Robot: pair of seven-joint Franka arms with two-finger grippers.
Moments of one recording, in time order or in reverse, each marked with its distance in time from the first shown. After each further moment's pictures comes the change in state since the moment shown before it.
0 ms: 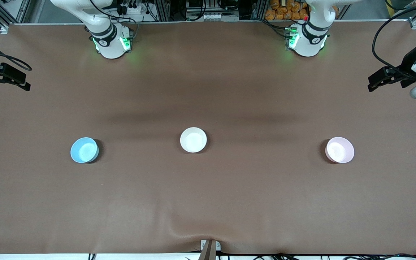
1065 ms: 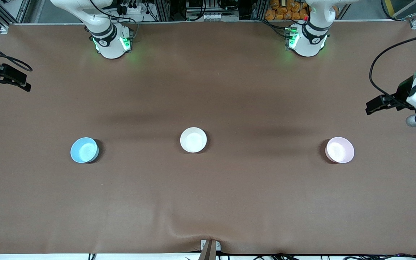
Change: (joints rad) left arm 0.053 0.104 0.001 -0.055 0.000 0.188 0.000; right arm 0.000 0.003 0.000 0.000 0.000 0.000 0.000
